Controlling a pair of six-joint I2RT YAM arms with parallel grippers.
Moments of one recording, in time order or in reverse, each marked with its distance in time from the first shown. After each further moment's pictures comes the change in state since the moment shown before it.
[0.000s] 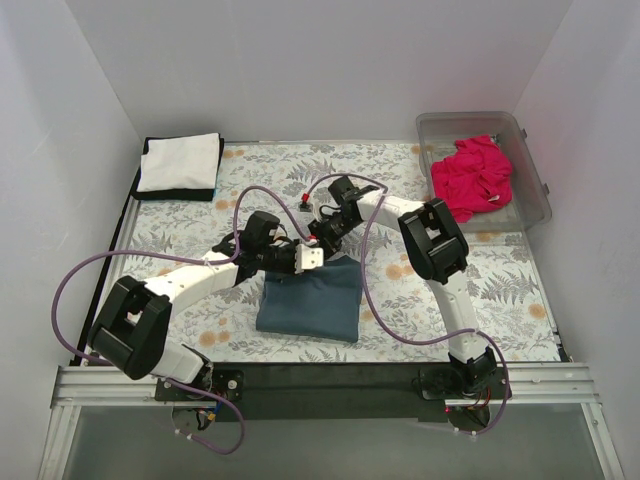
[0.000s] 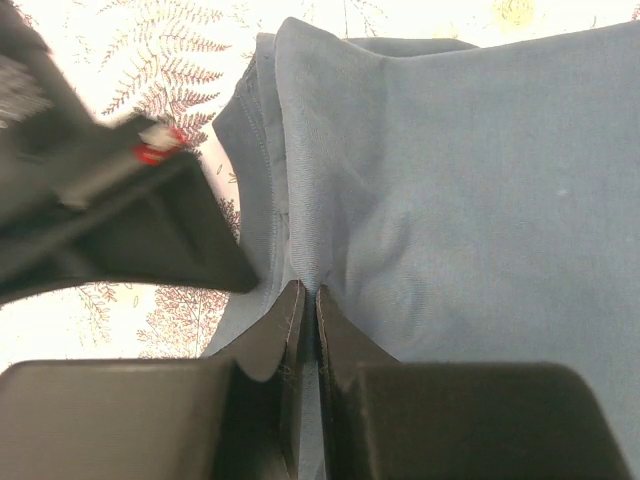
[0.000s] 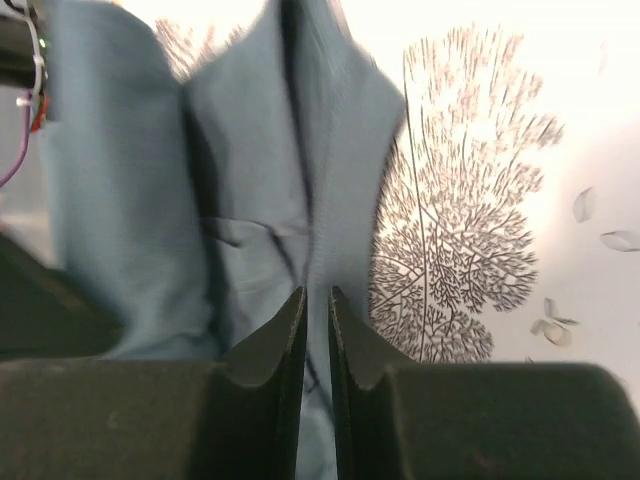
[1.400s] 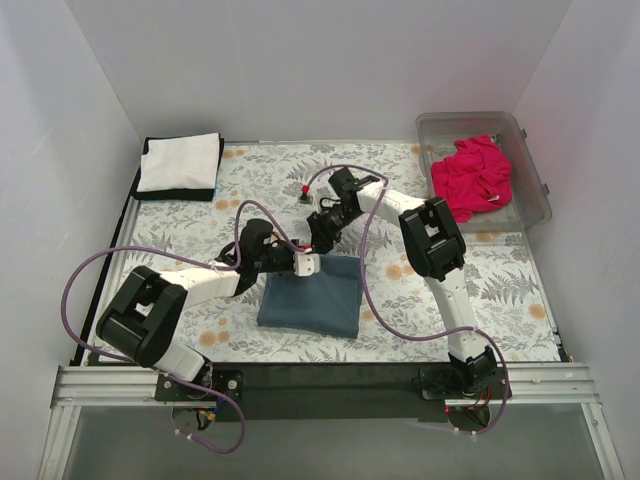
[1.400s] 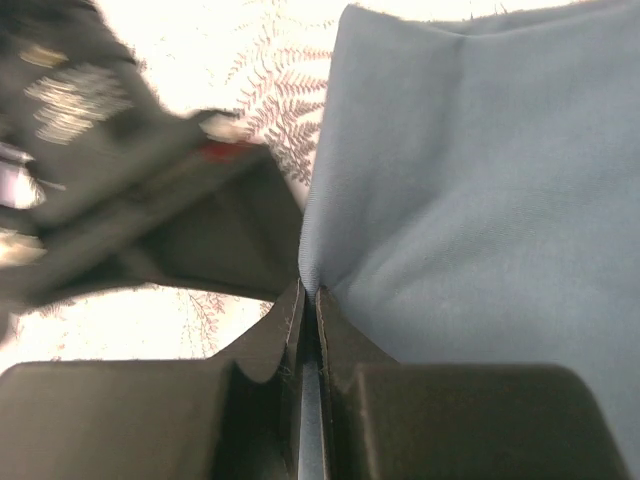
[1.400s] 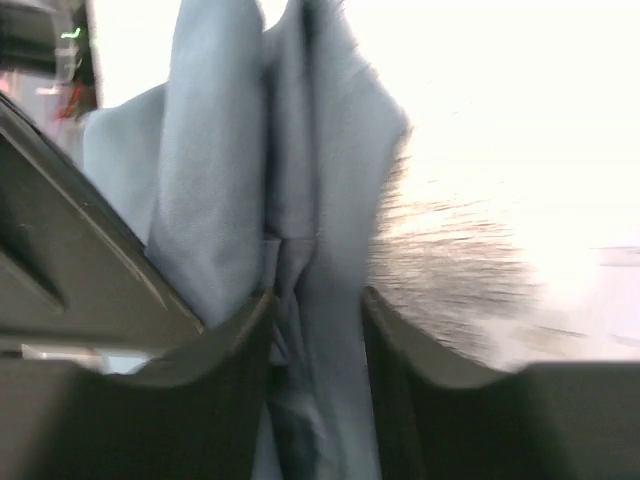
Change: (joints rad) left arm 0.034 0.075 -0.142 0.466 -0.045 0.084; right arm -0.019 0.072 0.096 -0.127 -0.065 -0.071
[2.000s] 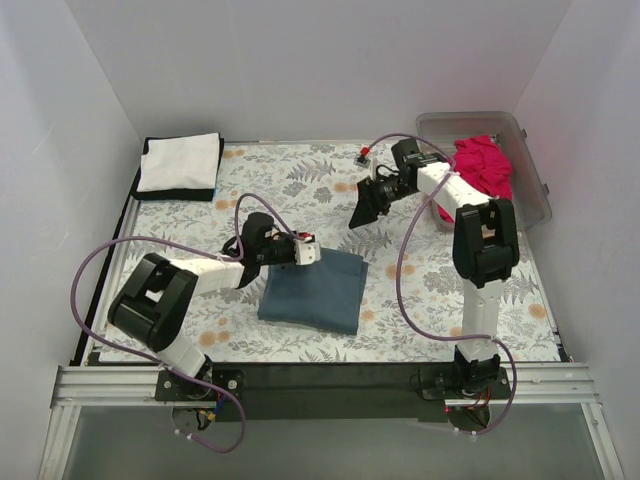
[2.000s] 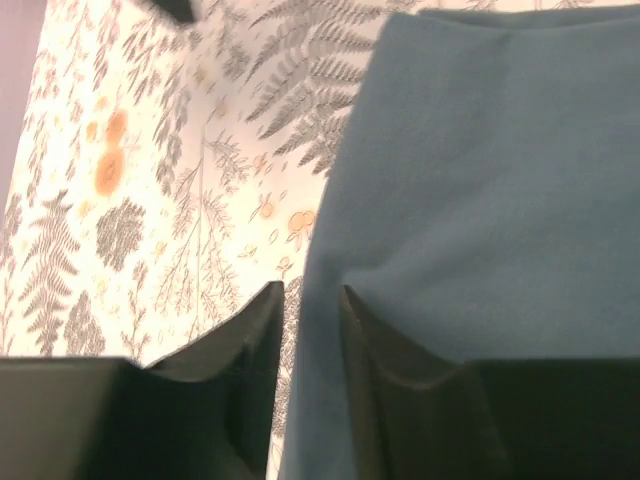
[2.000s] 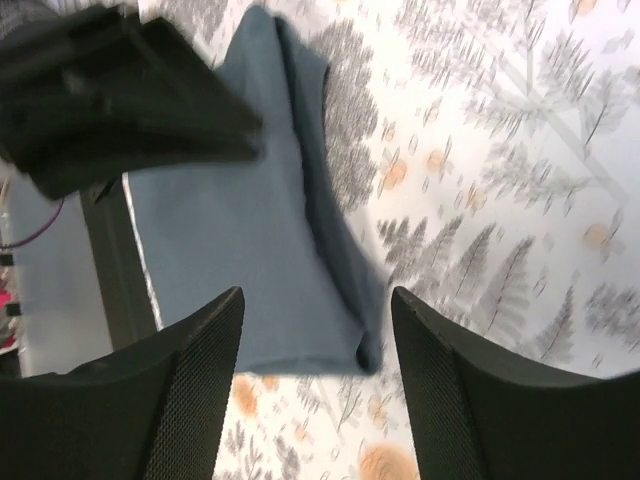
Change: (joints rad) left arm 0.024 0.093 0.039 0.076 0.017 -0.045; right arm -0.257 -0.261 -0.081 -0.035 0.031 0.018
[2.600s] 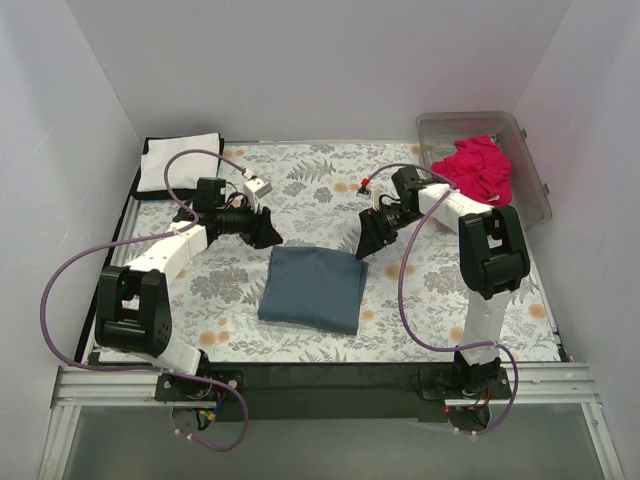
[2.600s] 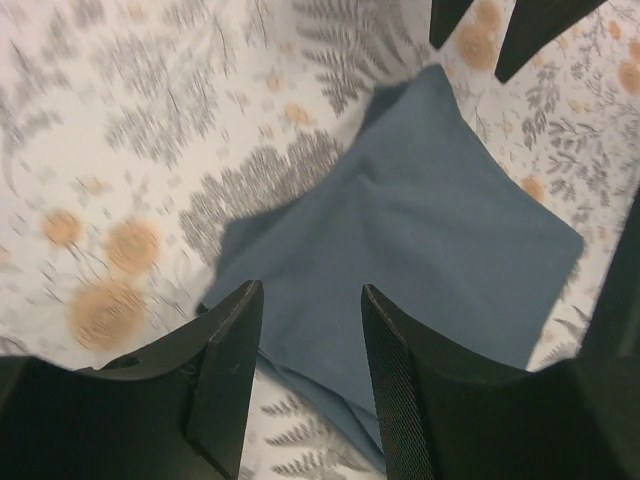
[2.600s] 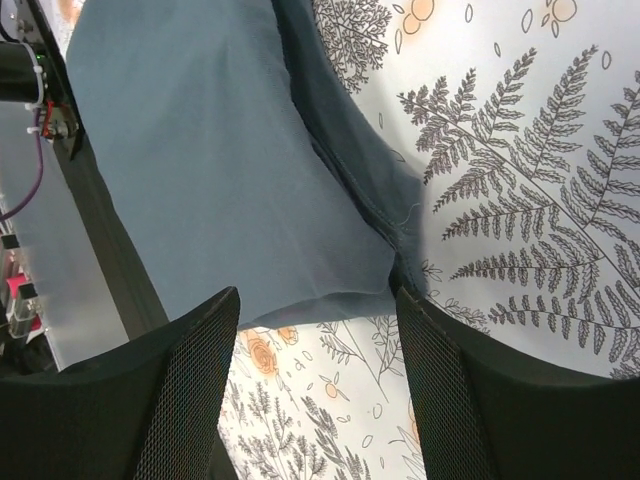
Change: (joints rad) left arm 0.329 -0.084 0.319 -0.645 0.217 -0.633; right arm 0.003 -0.141 -0.338 0.041 0.101 0.027
